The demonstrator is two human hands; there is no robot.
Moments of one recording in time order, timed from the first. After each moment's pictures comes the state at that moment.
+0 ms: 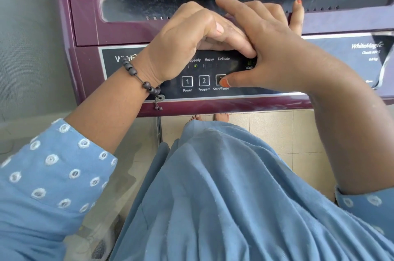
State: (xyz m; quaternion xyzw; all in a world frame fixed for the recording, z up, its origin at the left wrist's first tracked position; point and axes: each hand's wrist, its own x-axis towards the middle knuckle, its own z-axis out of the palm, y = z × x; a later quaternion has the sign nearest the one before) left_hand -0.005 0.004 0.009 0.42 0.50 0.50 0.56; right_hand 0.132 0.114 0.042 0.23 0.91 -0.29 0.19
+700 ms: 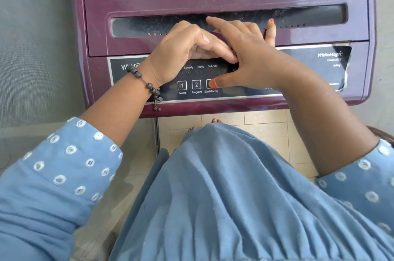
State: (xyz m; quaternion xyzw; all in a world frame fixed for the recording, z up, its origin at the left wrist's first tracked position) left_hand -0.001 0.005 0.011 0.39 0.52 0.51 0.57; right_hand 0.133 0.115 0.041 0.23 0.91 -0.29 0.18
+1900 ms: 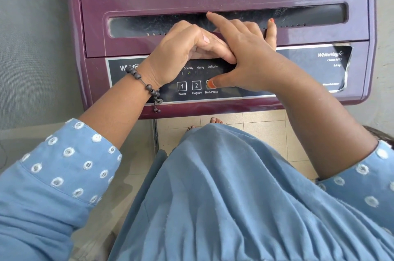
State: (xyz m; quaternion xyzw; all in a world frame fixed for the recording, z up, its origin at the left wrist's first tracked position) left_hand -0.001 0.005 0.012 0.38 0.51 0.51 0.58; right_hand 0.128 0.109 0.039 0.26 0.91 -0.26 0.17
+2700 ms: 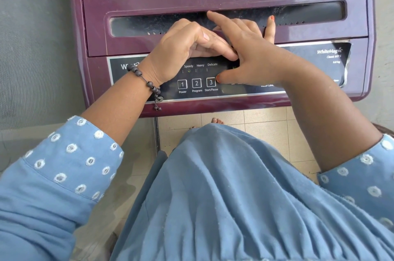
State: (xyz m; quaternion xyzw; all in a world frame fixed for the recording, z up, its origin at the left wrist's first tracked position) left_hand 0.000 0.004 0.015 0.38 0.53 0.50 0.57; right_hand 0.135 0.118 0.036 0.23 0.90 -0.32 0.17
